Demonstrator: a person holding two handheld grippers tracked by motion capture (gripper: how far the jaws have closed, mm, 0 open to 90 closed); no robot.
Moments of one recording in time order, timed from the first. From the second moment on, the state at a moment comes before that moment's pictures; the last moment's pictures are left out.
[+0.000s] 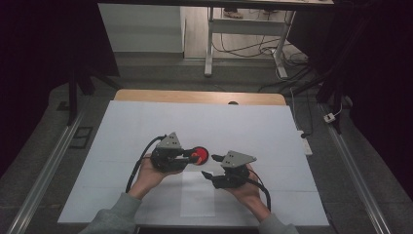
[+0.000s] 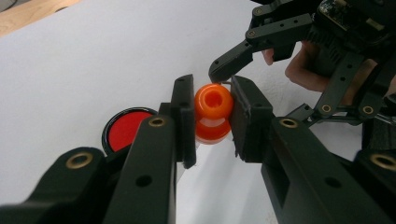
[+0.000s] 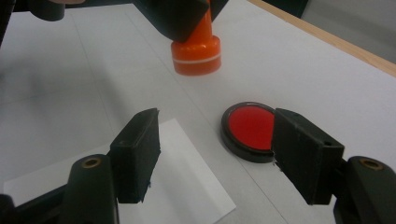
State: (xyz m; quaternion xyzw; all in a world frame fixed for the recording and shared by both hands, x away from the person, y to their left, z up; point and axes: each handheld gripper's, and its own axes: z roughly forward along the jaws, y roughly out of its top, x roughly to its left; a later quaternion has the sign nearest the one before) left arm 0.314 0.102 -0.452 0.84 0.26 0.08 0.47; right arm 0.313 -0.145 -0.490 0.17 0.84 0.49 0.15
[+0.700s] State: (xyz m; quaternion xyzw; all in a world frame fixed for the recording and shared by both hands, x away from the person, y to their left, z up) left arm 0.315 0.101 -0.454 0.84 0.26 0.08 0.47; right arm 0.316 -0.131 -0.491 0.16 0.85 0.49 0.15
